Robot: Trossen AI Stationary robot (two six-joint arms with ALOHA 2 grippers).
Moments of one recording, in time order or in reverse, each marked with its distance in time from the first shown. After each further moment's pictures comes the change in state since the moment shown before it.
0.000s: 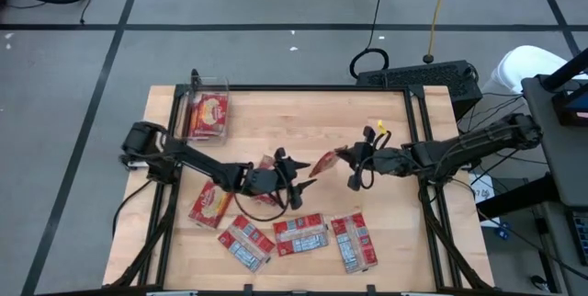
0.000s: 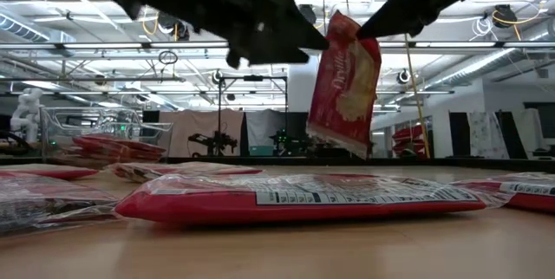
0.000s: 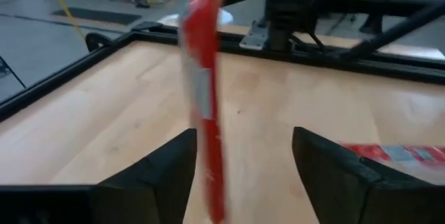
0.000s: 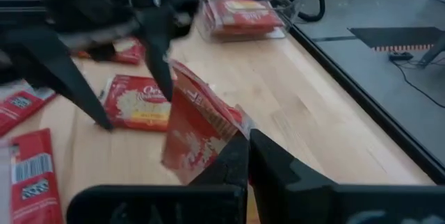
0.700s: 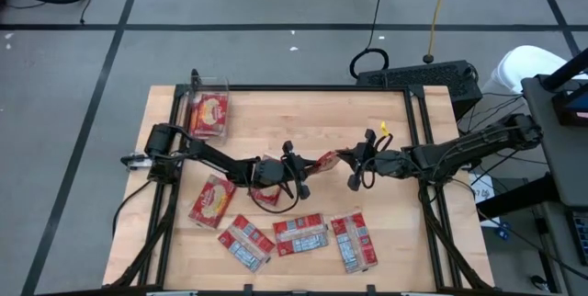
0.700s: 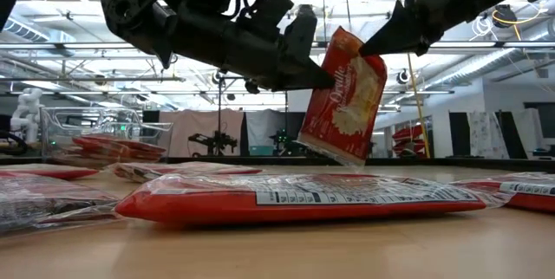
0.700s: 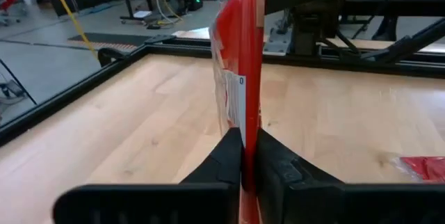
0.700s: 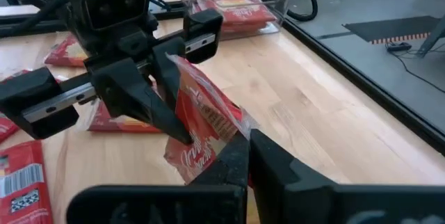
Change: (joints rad) left arm 0.100 0.169 0.000 0.267 0.066 0.133; right arm -0.006 -0.001 -0.130 0.166 0.020 0.064
